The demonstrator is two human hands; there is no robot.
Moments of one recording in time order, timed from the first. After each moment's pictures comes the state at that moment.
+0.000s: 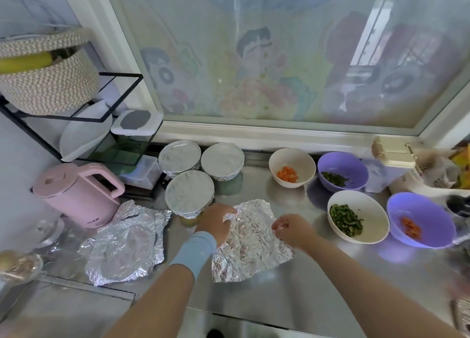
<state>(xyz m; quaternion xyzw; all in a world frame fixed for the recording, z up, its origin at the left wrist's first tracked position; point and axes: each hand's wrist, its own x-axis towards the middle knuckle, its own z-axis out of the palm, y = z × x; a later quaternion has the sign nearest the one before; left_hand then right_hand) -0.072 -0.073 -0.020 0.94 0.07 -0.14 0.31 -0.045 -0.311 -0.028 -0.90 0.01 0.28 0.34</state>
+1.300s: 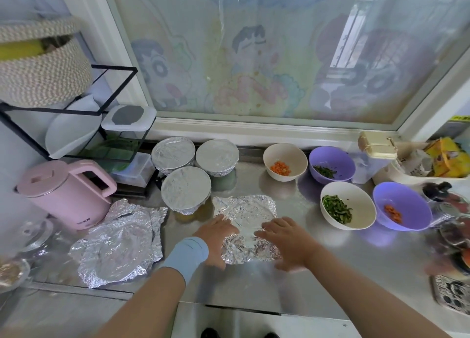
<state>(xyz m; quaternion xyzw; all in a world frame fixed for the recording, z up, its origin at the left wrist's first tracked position) -0.103 -0.048 -0.025 0.93 -0.19 -0.31 0.07 -0.096 -0.309 -0.043 -0.92 -0.37 0.14 -0.04</state>
